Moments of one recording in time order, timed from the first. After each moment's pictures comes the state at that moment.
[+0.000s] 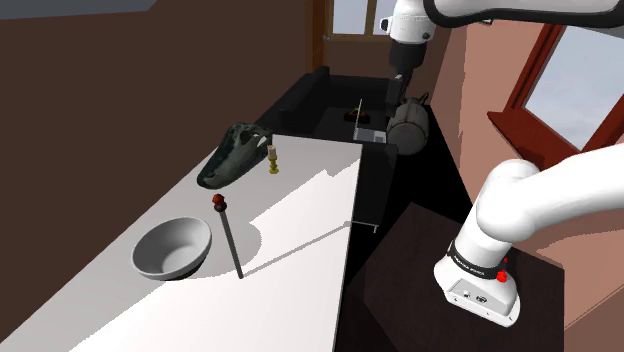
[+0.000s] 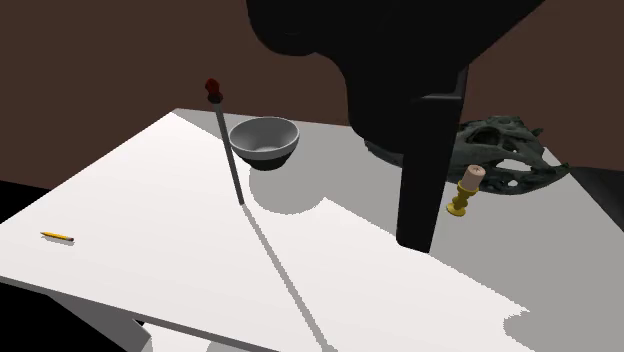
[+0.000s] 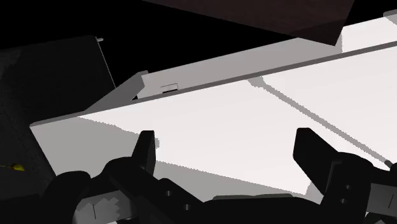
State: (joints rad) arm 0.00 -0.81 0.07 -2.30 -0.09 1.55 -0.16
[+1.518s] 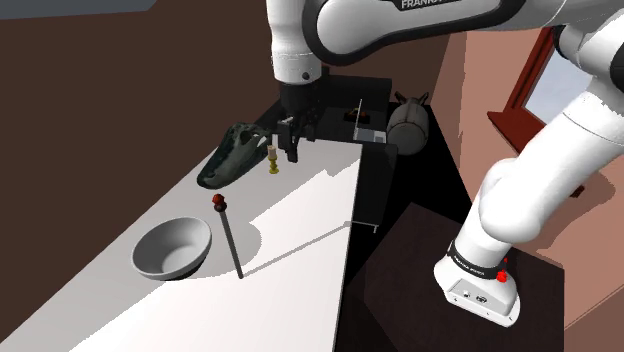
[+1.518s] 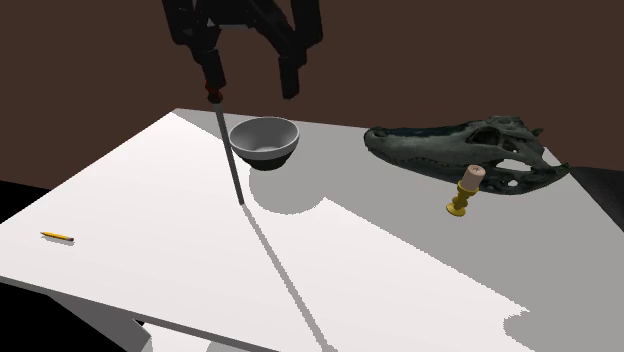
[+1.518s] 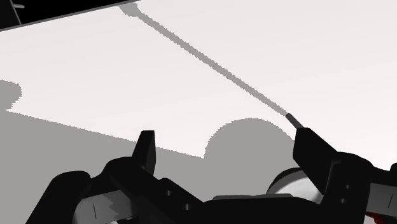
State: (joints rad) arm 0.09 -0.27 0.43 -1.97 0.05 1.71 0.24
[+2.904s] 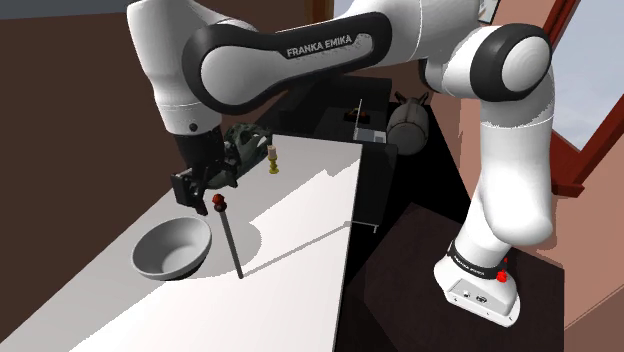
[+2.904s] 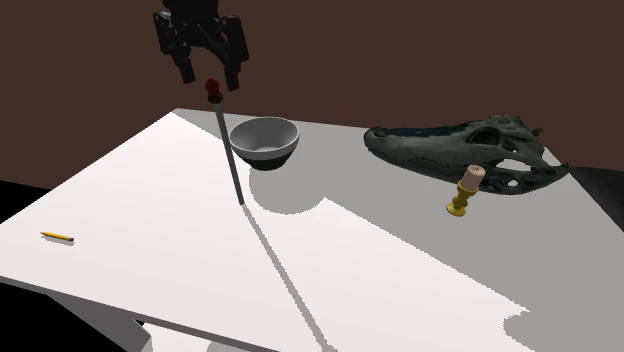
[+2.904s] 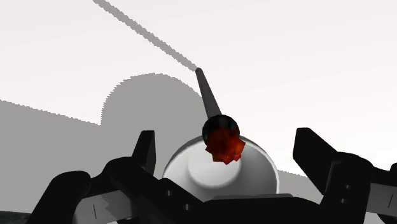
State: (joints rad) arm 0.28 0.35 0.59 -1.43 -0.18 1.70 0.57
